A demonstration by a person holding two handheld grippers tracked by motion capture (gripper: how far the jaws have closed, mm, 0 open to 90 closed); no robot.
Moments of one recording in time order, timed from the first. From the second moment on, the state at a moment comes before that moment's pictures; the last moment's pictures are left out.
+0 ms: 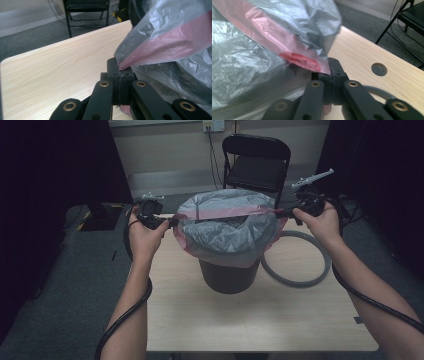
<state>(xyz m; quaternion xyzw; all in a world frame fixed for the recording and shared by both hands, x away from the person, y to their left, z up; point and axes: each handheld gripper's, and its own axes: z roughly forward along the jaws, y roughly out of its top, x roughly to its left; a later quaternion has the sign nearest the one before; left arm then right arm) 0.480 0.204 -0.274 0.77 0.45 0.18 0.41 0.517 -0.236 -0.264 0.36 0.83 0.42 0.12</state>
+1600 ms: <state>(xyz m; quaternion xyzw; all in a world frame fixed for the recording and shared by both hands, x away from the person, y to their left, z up) 0.442 0.205 -0.263 0.79 0.44 0.15 0.40 0.465 -0.239 -0.231 0.32 0.82 0.46 0.14</state>
